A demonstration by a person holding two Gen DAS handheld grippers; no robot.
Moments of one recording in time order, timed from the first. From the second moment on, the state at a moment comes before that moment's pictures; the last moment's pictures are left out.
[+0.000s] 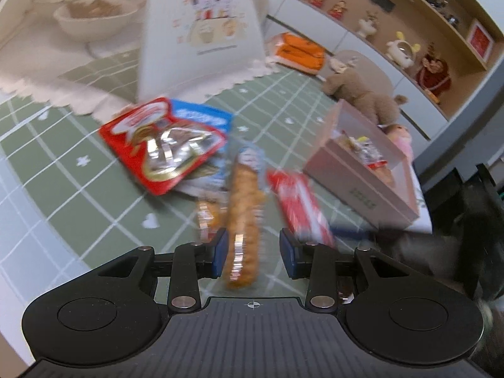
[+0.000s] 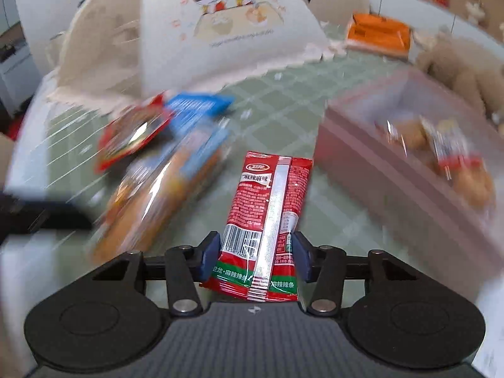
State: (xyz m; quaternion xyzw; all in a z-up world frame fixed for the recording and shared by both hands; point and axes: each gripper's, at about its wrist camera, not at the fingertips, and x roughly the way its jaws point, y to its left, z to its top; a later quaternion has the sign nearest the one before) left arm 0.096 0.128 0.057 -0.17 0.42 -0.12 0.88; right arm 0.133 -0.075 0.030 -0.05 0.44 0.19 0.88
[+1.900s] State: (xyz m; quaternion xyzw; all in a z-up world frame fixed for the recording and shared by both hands) left arm 0.040 0.084 0.031 -0.12 0.49 -0.10 0.86; right arm 0.089 -0.124 0.024 -0.05 0.41 0.22 0.88
